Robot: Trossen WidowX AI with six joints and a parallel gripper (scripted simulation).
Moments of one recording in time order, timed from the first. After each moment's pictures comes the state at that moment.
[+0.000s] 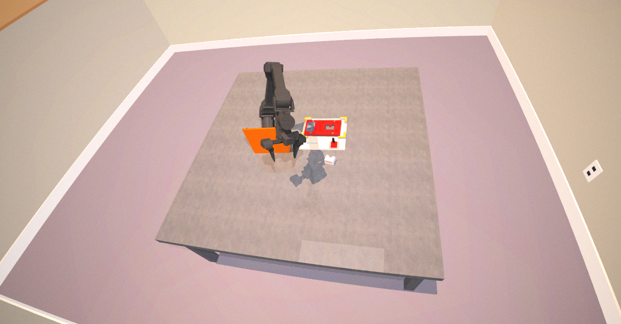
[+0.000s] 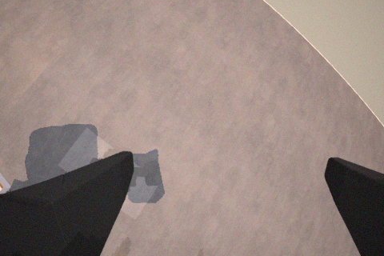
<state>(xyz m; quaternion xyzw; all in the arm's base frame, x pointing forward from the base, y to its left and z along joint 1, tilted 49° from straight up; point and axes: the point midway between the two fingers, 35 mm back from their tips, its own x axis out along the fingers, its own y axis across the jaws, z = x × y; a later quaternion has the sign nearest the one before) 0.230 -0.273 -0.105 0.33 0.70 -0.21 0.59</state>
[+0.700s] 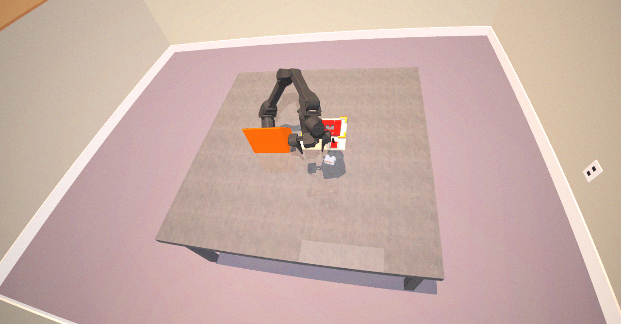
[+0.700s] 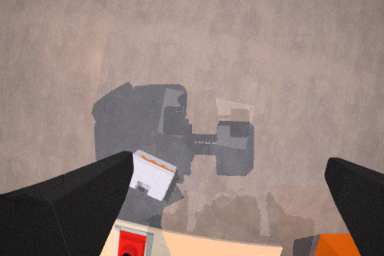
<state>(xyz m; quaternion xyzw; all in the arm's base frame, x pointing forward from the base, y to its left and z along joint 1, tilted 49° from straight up) 0.318 -0.175 -0.088 0.55 0.69 -0.26 0.39</state>
